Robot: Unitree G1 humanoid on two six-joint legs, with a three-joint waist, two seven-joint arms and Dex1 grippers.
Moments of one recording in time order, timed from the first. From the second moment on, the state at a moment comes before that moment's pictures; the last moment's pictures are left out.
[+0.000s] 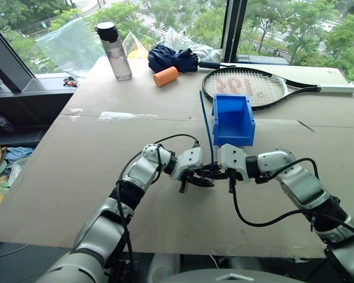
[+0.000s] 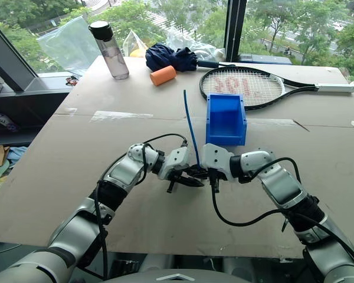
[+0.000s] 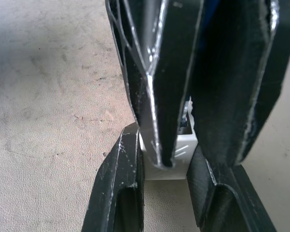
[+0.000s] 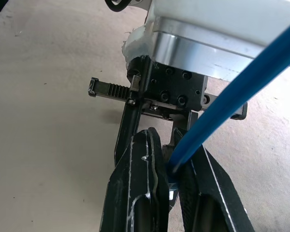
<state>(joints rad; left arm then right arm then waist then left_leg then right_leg) -0.62 0.37 -0.39 0.45 -0.08 0.04 -1.41 -0.45 -0.55 0.45 -0.17 0.16 0.36 1.04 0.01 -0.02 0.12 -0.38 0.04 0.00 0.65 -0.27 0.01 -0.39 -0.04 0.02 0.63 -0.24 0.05</state>
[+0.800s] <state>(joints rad) -0.15 0.51 0.03 -0.44 -0.42 0.60 -0.93 -0.77 -0.38 -0.13 0.08 0.51 0.91 0.52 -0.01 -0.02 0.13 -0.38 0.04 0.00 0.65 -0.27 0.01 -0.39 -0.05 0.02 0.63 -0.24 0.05</state>
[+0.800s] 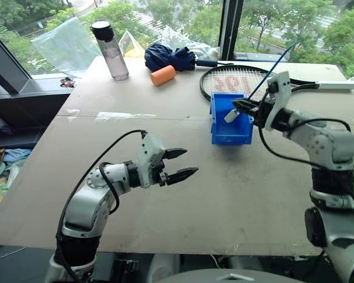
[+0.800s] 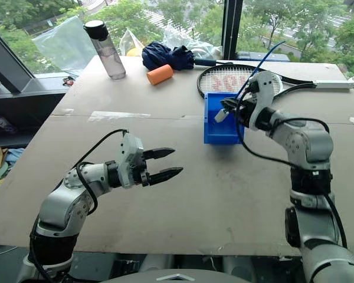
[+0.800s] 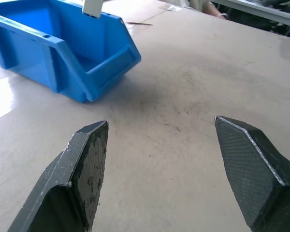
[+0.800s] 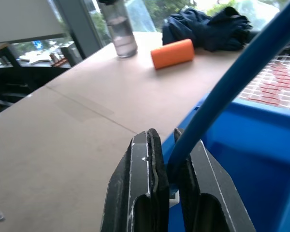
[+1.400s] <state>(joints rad) -0.01 0.60 0.13 -0.53 -0.54 0.61 -0.85 -0.02 -0.69 -0.31 -0.41 0.47 0.61 0.78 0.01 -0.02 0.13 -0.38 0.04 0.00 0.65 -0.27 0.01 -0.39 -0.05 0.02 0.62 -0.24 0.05</state>
